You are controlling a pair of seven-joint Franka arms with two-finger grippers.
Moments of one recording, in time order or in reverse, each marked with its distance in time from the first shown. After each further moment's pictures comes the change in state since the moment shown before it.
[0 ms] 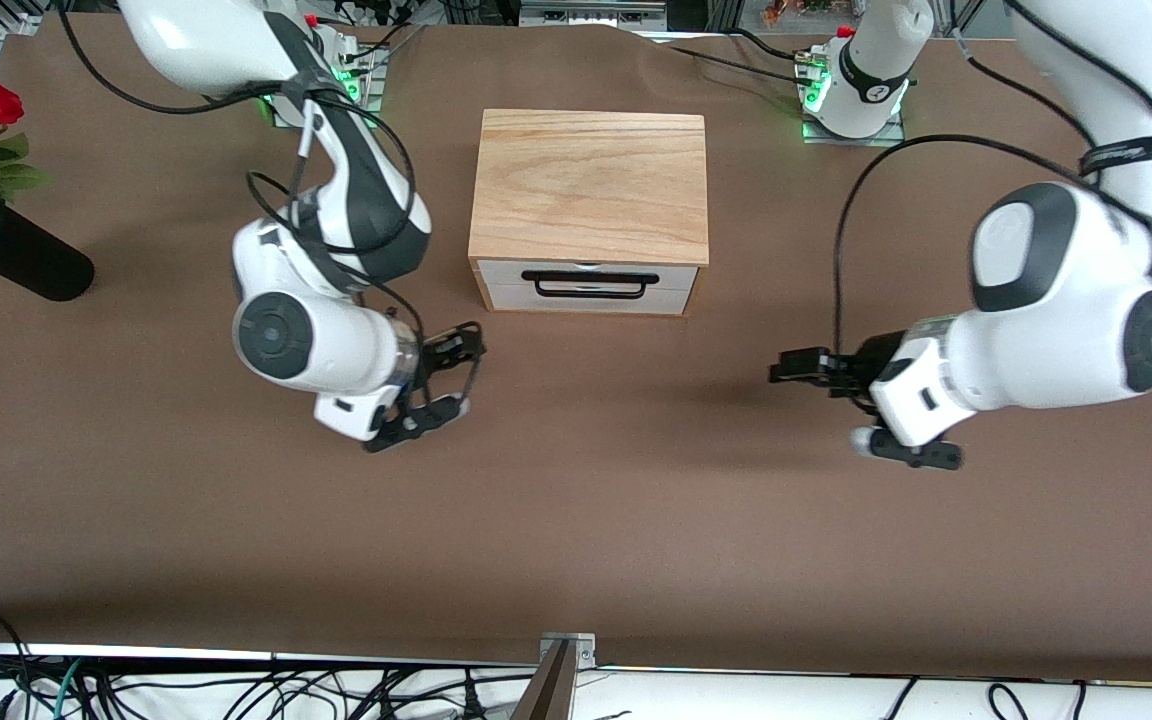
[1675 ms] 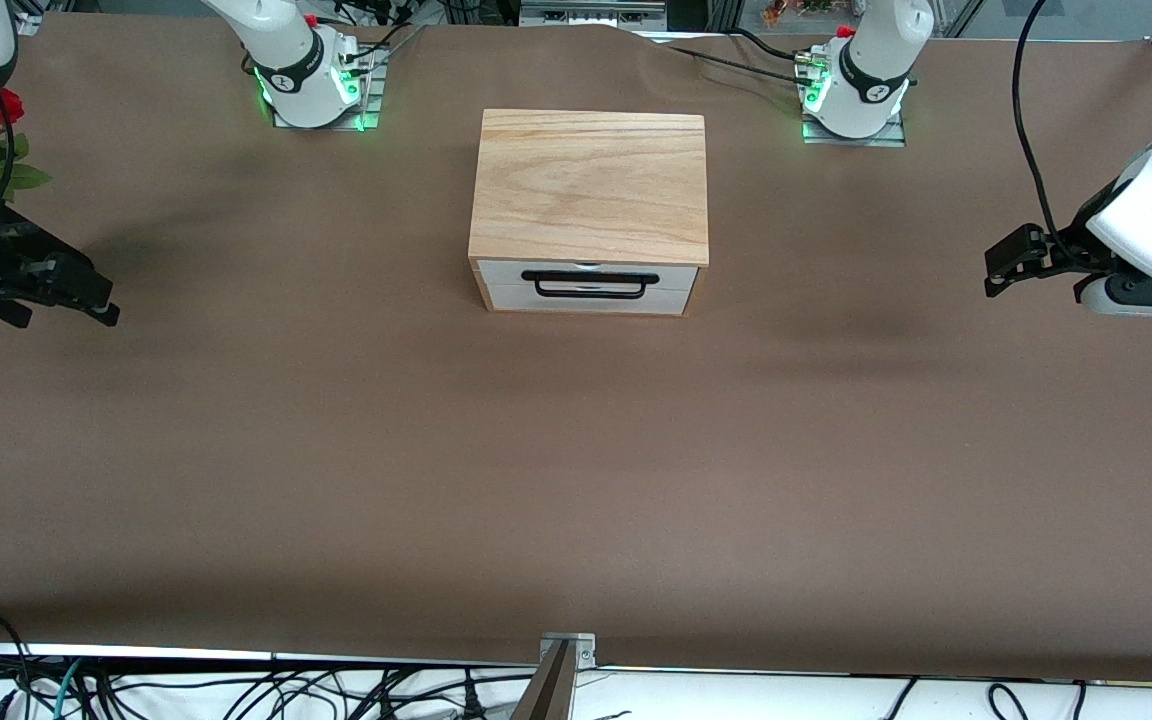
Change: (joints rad) left arm 0.042 -0.450 0.074 -0.344 0.389 0.014 0.025; right arm -0.373 -0.528 -0.021 -0.321 -0.173 -0.032 -0.005
